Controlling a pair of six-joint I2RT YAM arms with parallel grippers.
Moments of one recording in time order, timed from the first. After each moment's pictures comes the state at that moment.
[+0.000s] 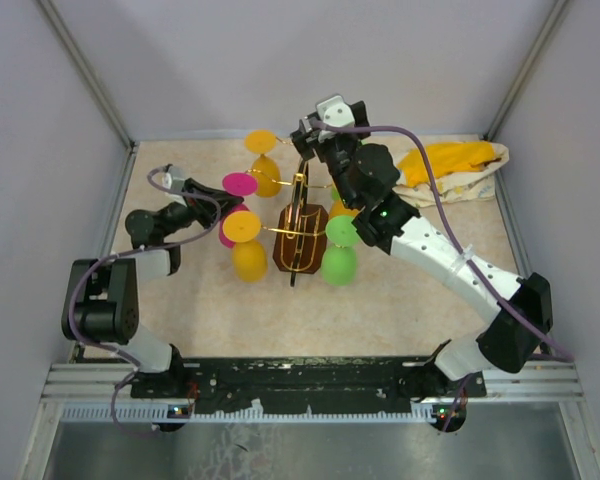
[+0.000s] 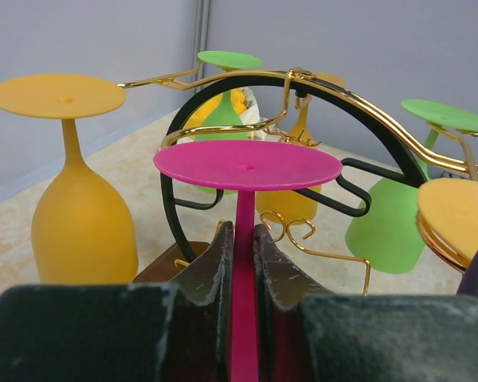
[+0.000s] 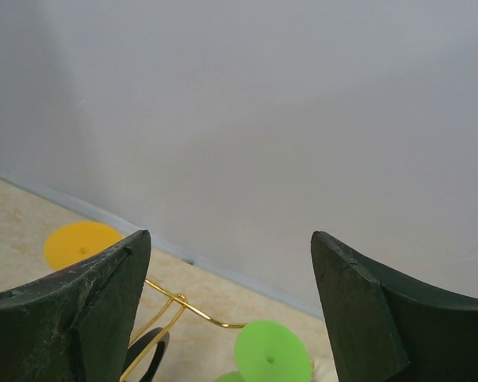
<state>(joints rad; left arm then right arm) -0.01 1.56 0.62 1.53 1.06 -0.65 0.77 1.43 1.35 0.40 0.40 -0.43</state>
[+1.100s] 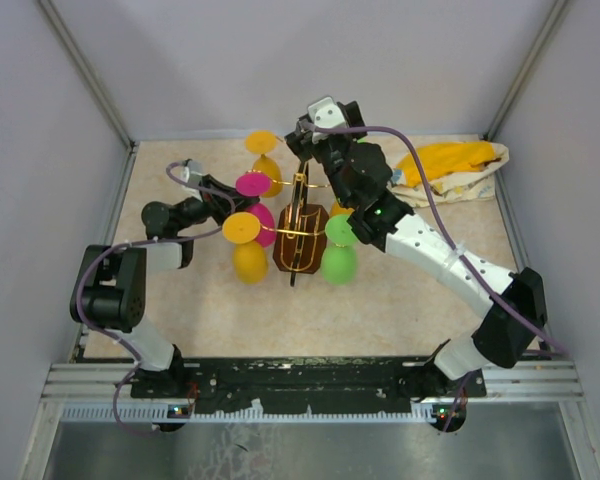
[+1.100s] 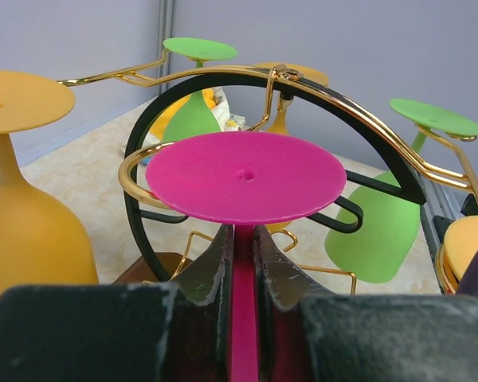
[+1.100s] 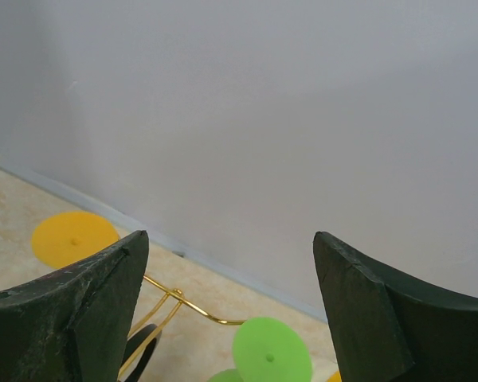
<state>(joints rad) -0.11 1.67 0.71 1.53 1.06 -0.68 0.77 1.47 1.36 0.40 0.40 -0.47</state>
